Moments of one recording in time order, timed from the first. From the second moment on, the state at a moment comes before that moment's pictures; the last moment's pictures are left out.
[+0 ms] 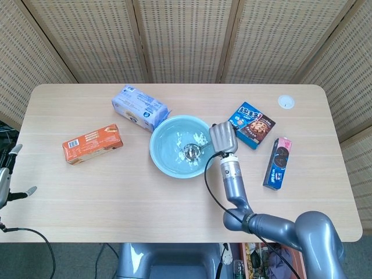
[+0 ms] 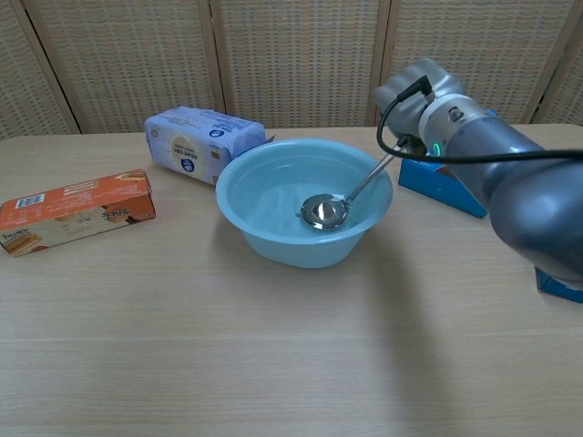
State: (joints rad) left arm -0.18 -1.06 -0.12 -1.65 1.26 1.33 0.06; right arm 1.03 -1.83 0.32 -1.16 -0.67 1.20 -1.29
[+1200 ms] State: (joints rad) left arm -0.19 -1.06 -0.12 -1.66 1.25 1.32 0.06; right arm 1.21 -1.57 0.57 -1.53 -0.06 1.37 -1.51
